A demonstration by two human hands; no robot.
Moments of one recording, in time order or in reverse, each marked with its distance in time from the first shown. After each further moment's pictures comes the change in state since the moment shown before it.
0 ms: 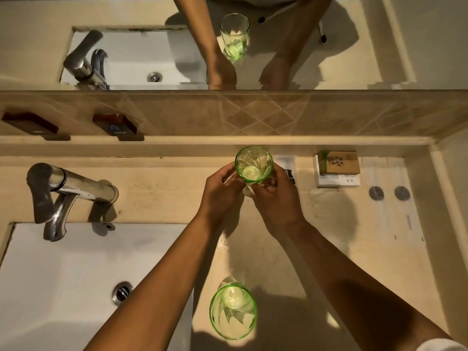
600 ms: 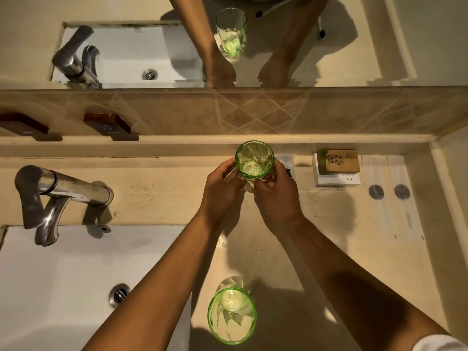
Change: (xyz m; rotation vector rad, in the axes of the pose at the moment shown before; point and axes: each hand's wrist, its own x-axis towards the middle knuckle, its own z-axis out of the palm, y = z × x) left_hand 0.006 0.005 0.007 -0.028 0.028 -0.035; right_hand 0.010 0.001 0.000 0.025 0.040 -0.001
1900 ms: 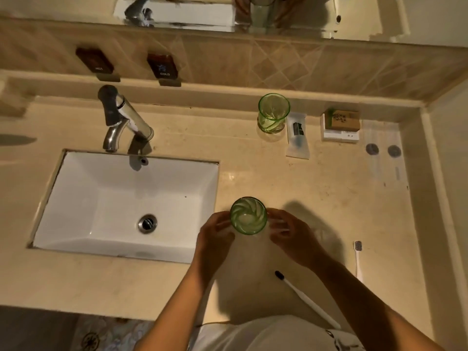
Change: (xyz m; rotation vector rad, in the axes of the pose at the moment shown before) left_hand -0.233 -0.126 -0.079 0.302 0.166 -0.086; right_hand -0.217 0.078 -0.068 -0.417 -0.468 0.009
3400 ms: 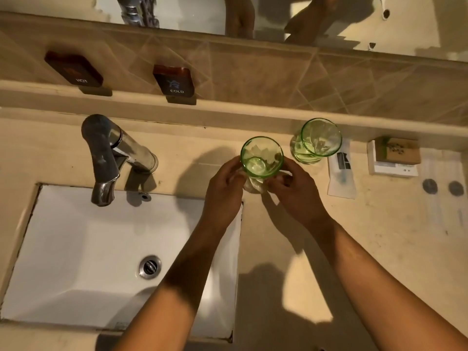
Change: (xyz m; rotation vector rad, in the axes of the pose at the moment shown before) left_hand 0.193 0.101 -0.038 -0.119 -0.014 0.100; right_hand 0.193 -0.139 0.004 0.156 0.297 -0.057
